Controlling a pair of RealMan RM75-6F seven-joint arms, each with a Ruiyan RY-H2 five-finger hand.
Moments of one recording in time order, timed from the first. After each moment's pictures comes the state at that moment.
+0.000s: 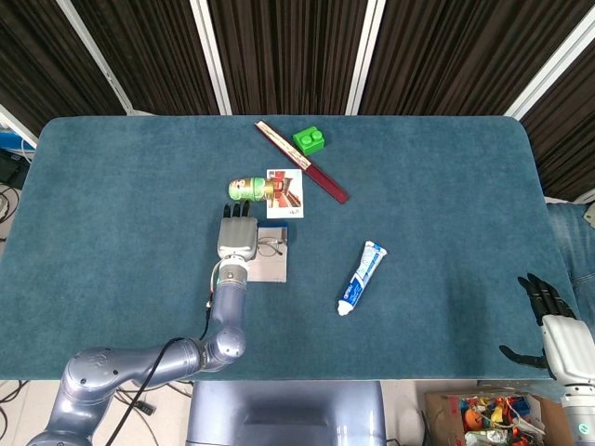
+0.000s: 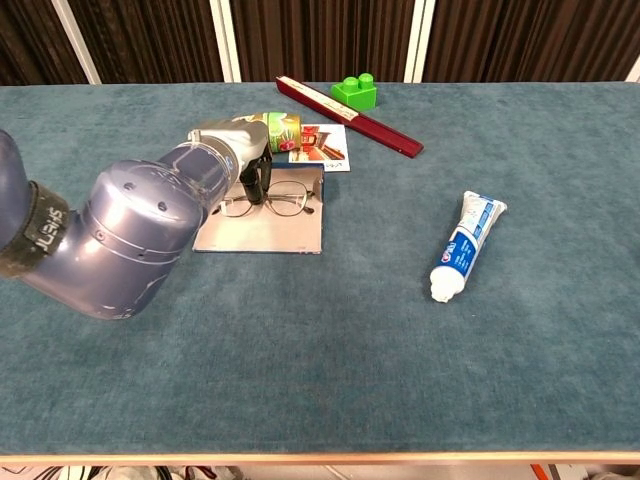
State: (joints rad) left arm -1.15 -2.03 -0.45 -1.01 0.35 1.08 0.96; right arm 0.05 -1.04 0.04 -1.69 -1.44 1.40 0.12
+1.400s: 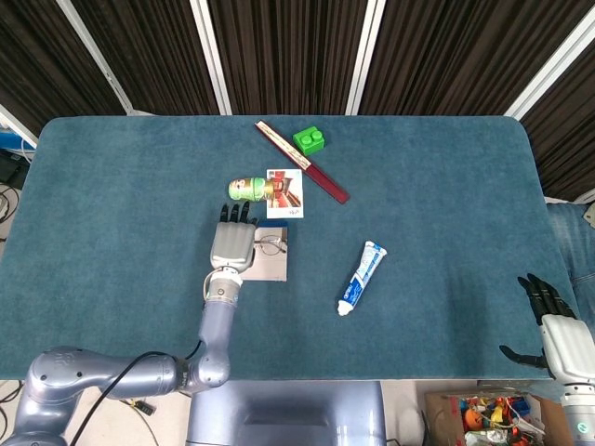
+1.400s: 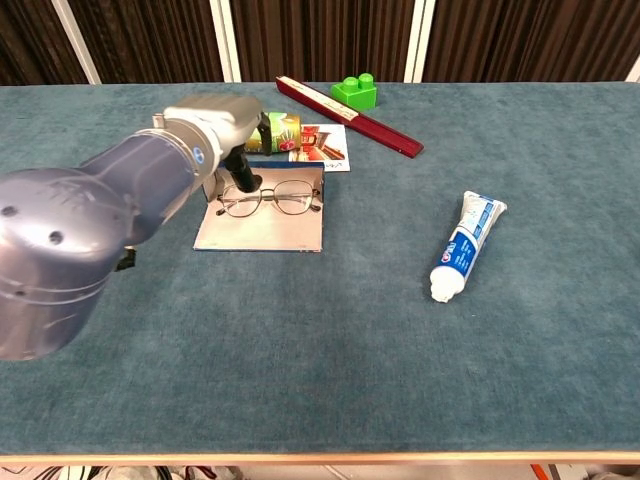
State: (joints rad) left arm -1.03 -1.90 -0.37 -1.39 0.51 1.28 1.00; right arm 0.06 -1.04 0.05 -1.69 -1.43 1.39 0.10
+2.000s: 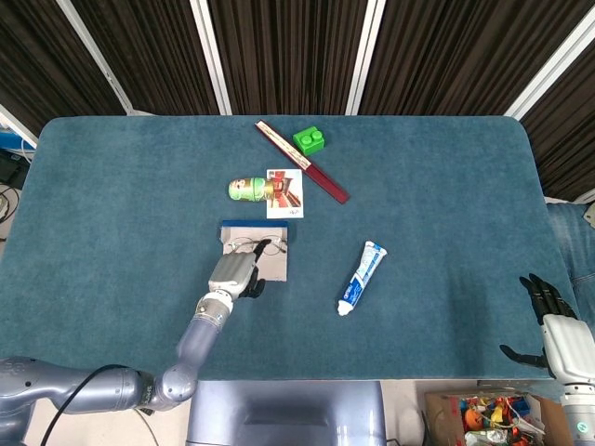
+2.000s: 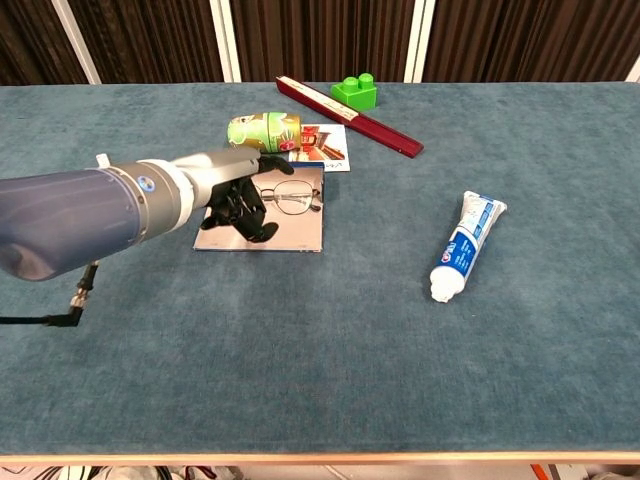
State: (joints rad) left arm -0.88 -1.76 -0.33 -1.62 0.50 1.02 0.65; right arm 0.06 -1.04 0.05 -1.71 -1.40 1.39 0.09
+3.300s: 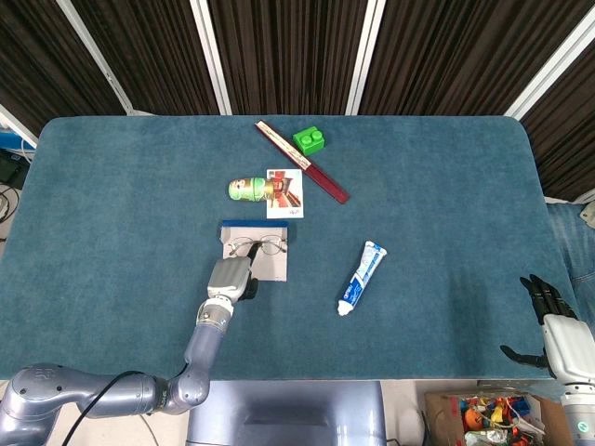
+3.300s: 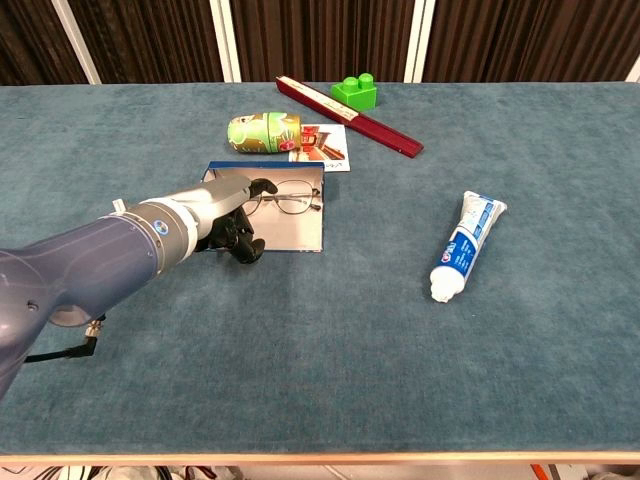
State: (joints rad) left arm -0.88 -1.89 -0.29 -1.44 0.52 1.11 0.66; right arm 0.06 -1.04 0.05 -1.72 -1.39 1.37 0.09
